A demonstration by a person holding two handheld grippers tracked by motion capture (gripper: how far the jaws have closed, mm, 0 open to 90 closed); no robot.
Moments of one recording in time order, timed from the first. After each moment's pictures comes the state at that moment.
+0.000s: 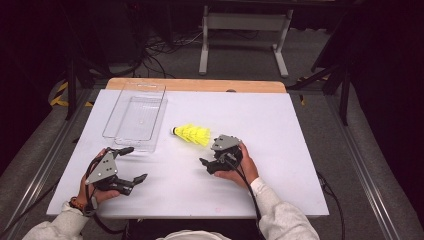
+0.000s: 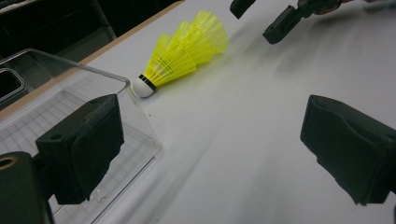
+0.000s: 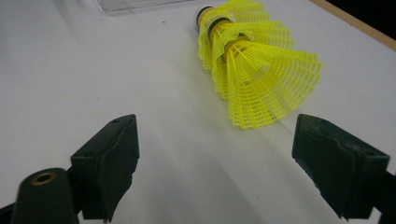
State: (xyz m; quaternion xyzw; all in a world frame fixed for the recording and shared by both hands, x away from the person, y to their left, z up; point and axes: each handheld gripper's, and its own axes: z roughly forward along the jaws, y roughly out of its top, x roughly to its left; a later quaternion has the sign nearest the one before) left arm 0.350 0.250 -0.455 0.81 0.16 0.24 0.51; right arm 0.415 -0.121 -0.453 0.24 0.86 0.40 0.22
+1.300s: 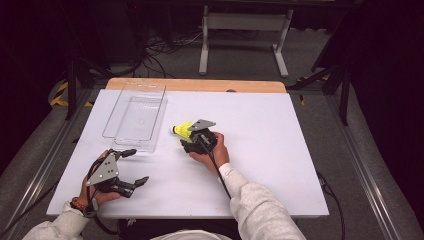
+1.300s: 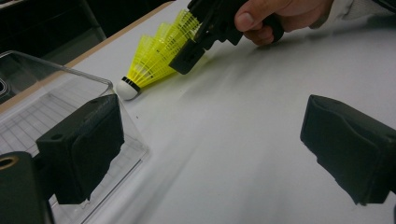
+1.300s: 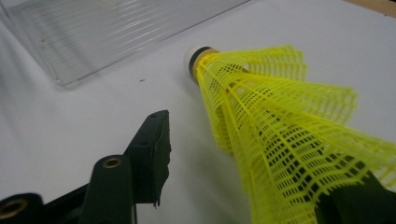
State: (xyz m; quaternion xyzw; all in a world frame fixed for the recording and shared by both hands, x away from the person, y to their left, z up) left arm 0.348 0.247 -0.457 0.81 0.15 0.23 0.52; right arm 0.468 -0.050 -0.460 0.33 0.83 0.41 0.19
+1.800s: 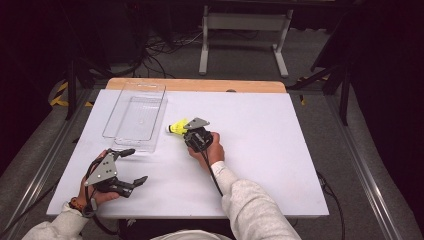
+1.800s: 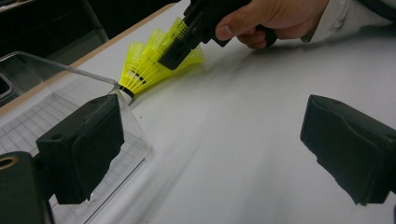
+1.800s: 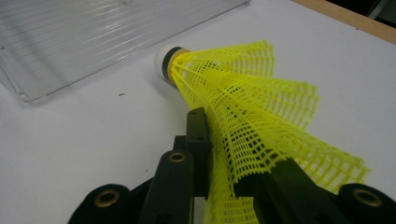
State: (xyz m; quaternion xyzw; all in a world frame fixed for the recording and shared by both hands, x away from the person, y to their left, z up) left arm 0.347 0.250 -0.456 0.81 0.15 0.24 0.52; right arm 0.472 -0.037 -0.459 0.34 0.82 0.39 0.24
